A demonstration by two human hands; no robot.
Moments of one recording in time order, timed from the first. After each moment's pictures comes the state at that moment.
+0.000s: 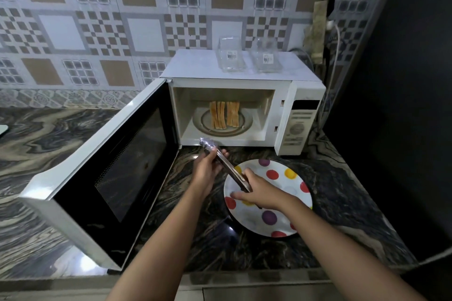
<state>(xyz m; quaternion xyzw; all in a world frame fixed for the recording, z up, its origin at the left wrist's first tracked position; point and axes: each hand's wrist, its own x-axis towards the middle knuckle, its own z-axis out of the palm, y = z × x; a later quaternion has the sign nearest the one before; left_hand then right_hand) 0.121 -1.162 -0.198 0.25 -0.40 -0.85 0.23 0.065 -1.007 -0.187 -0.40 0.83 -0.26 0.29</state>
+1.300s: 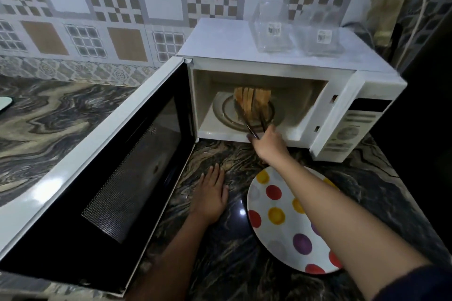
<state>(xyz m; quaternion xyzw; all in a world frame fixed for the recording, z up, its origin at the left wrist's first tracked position) 0.137 -1.216 -0.304 0.26 -0.95 -0.17 0.07 -0.019 -1.147 -0.186 -0.19 0.93 -0.29 0.13</state>
